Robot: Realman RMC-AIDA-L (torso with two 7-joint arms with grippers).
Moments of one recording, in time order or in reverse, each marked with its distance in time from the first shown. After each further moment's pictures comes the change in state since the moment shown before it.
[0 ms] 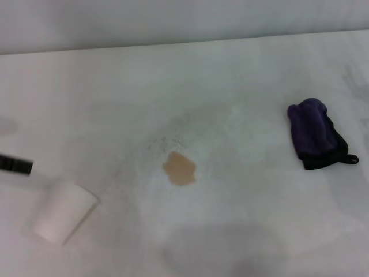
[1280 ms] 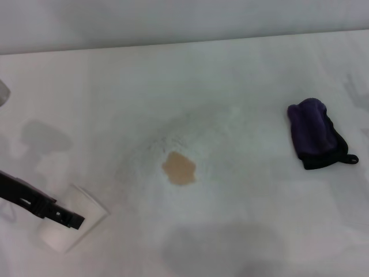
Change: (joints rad) left arm -0.096 -0.162 0.121 -0.157 0.239 -0.112 0.136; right arm -0.035 -0.001 0.004 0.064 0.000 0.070 0.024
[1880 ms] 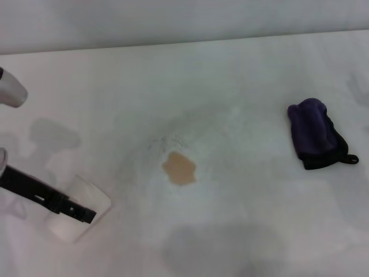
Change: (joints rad) left arm -0.019 -0.033 0.008 -0.038 0.028 -0.072 -0.015; right arm 0.000 -0.005 0.011 -0.017 0.000 0.023 0.000
